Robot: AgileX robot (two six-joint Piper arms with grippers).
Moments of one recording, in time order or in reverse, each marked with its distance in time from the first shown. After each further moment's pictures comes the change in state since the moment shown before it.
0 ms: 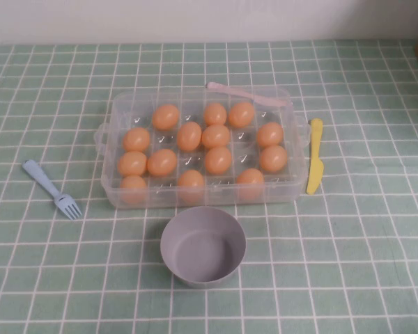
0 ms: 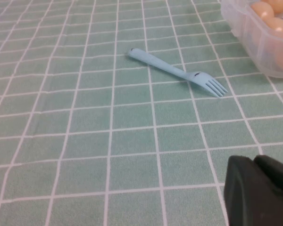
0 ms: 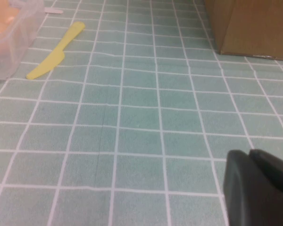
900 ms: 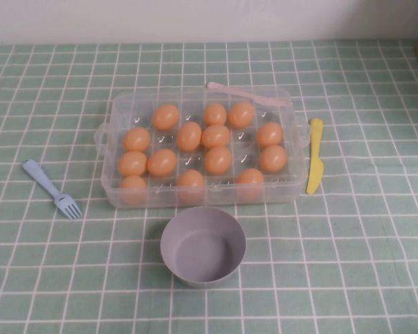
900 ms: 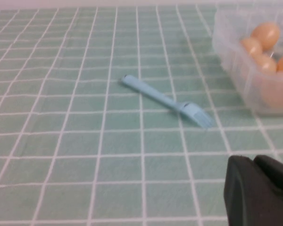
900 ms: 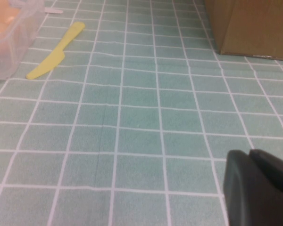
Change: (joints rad) right arm 0.000 0.000 0.000 0.000 0.000 0.000; left arm 0.000 0.000 0.000 -0.070 -0.077 -0.006
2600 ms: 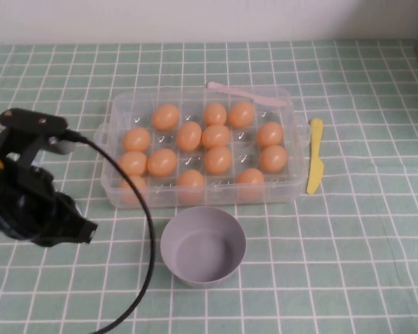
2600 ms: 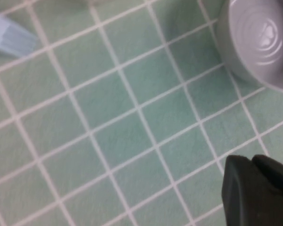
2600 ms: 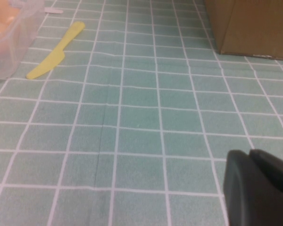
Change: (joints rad) right arm 0.000 0.000 0.000 0.000 0.000 0.000; left arm -0.188 1.243 -0.990 -0.260 0.728 0.316
